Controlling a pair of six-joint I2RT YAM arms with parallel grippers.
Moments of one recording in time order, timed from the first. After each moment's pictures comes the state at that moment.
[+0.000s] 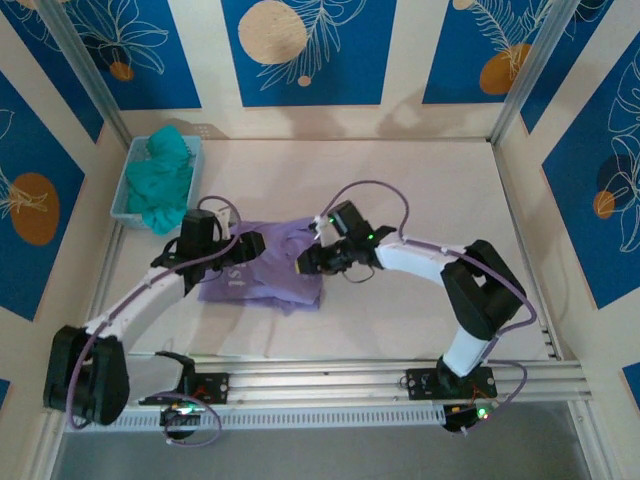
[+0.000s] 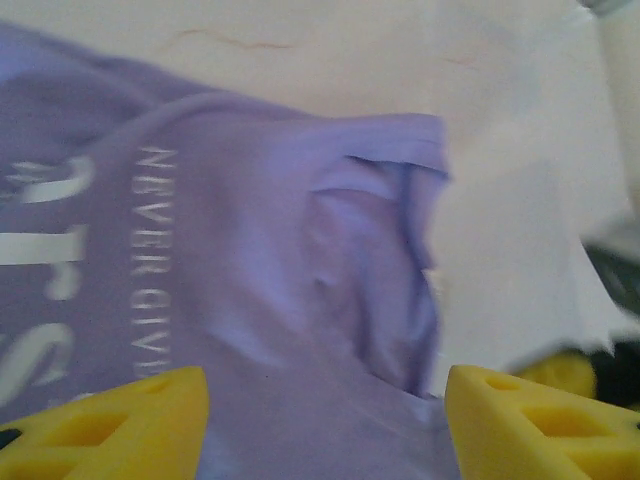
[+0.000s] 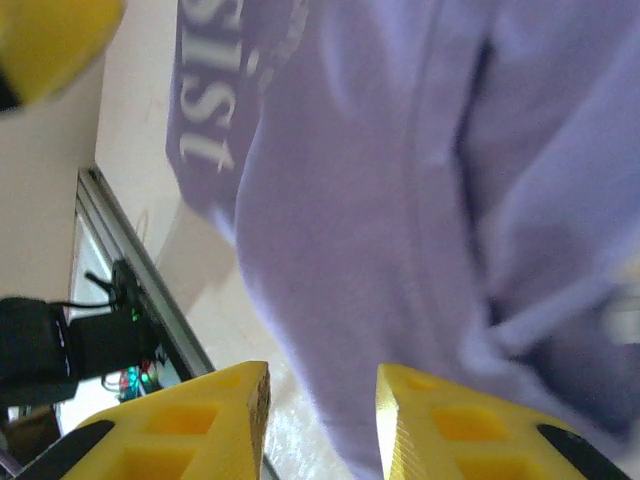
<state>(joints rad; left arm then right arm) -0.24 1.22 0.67 -0.20 0.38 -0.55 0.72 1.70 1.01 -0.21 -0.61 0.58</state>
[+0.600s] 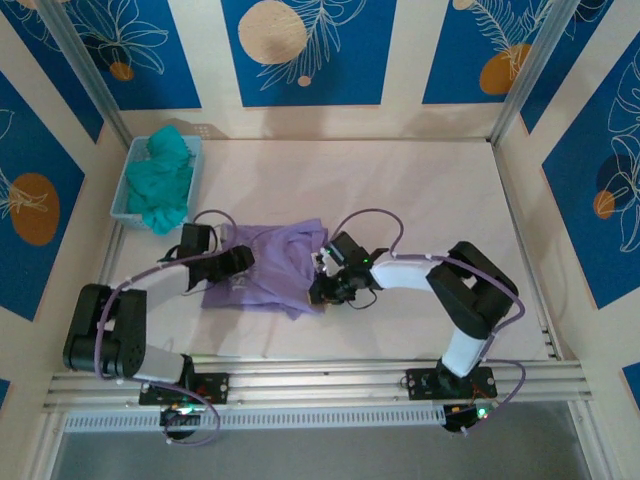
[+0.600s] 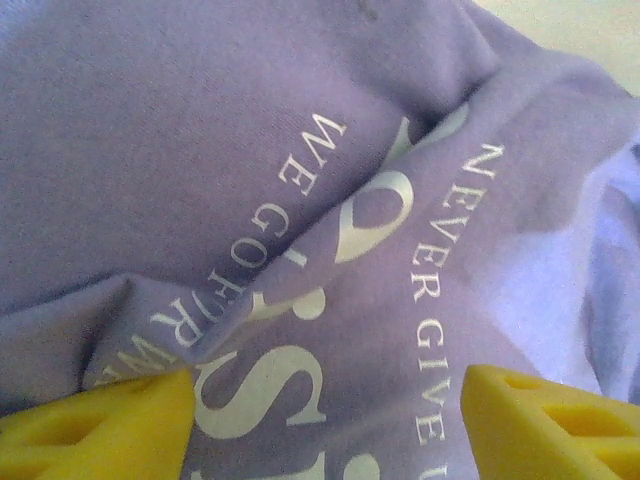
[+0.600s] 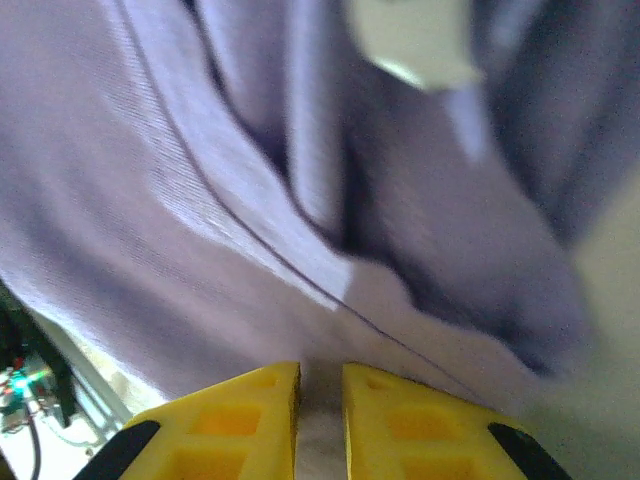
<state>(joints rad) -0.14 1.39 0.56 -0.11 0.38 -0.52 0.75 1.70 0.84 -0.25 -0.47 0.66</state>
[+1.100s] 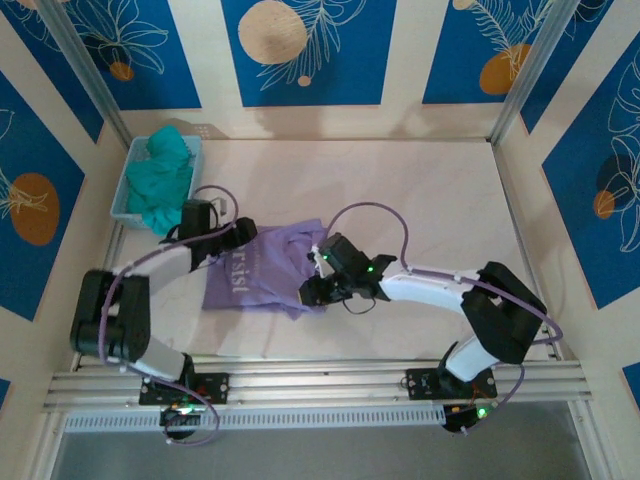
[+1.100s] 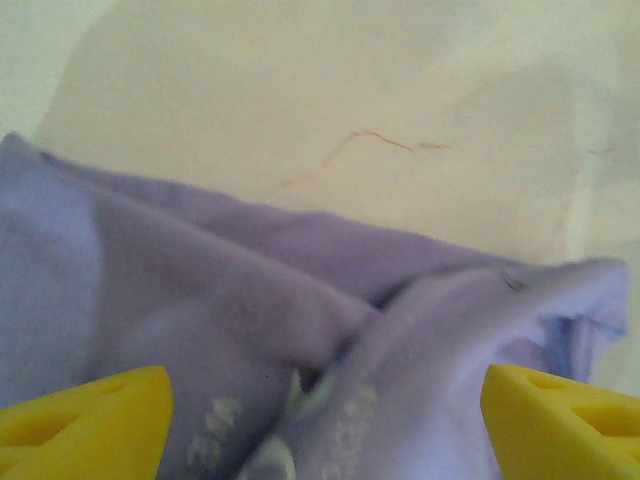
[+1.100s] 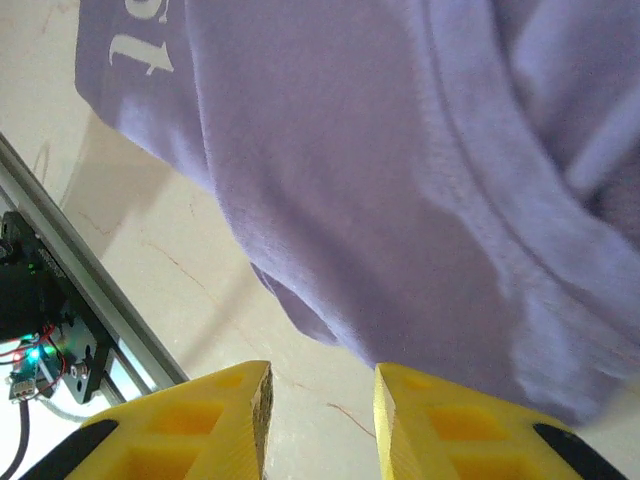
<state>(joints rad) -0.14 1.56 0.78 -0.01 0.34 -0.52 0.89 1.55 0.84 -0.23 -0.35 0.63</state>
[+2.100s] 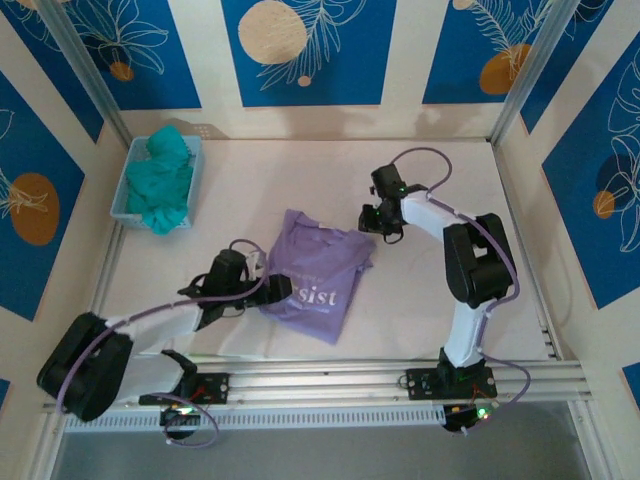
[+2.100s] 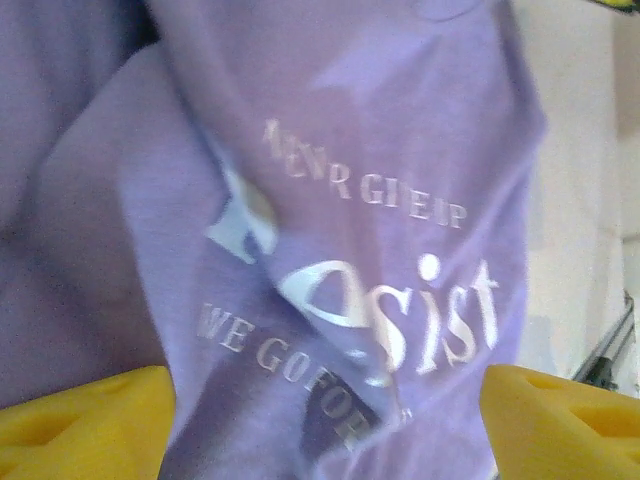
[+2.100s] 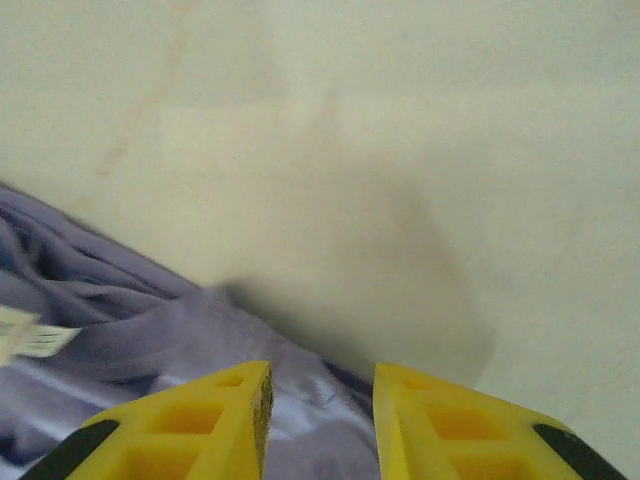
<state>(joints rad) -0.55 1.17 0.38 0.07 0.40 -0.75 0.34 1.87 1.31 -0.58 -0.12 0.38</state>
